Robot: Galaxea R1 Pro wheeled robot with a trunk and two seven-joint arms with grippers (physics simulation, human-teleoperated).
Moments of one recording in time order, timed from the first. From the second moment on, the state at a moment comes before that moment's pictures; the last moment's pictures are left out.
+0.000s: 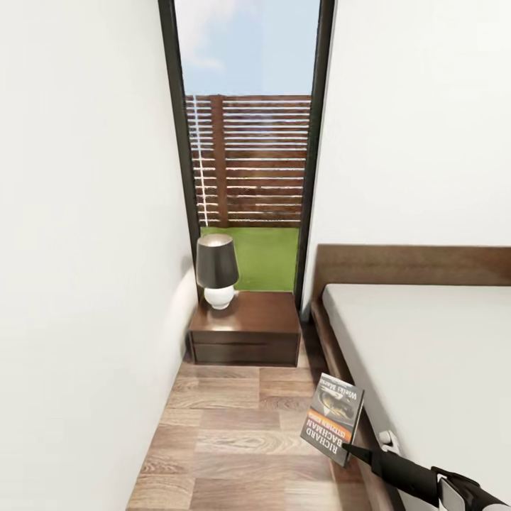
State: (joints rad) left arm -0.38 0.04 0.03 -0.02 -0.14 -0.18 -0.55; right arm -0.58 -0.30 -0.03 -0.08 -0.35 0.21 1.21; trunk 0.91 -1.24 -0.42
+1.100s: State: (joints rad) left arm -0.38 0.04 0.03 -0.02 -0.14 -0.18 -0.55; right arm -0.58 -0.30 -0.03 -0.07 -0.35 0.21 1.21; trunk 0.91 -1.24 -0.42
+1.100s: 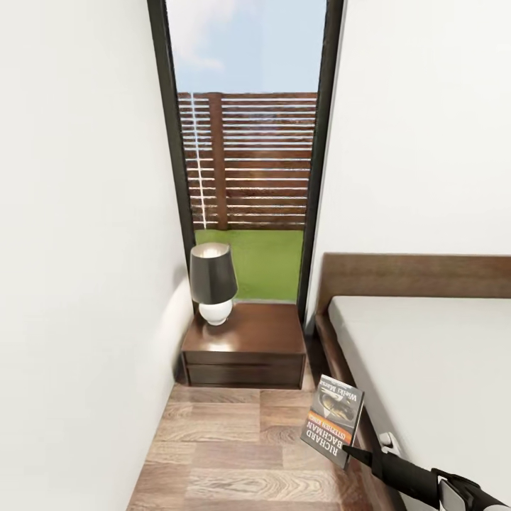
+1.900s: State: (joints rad) left arm -0.38 0.04 0.03 -0.02 -0.14 -0.18 -0.55; right arm -0.58 -0.30 -0.03 -0.07 -0.35 0.21 1.21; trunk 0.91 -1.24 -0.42
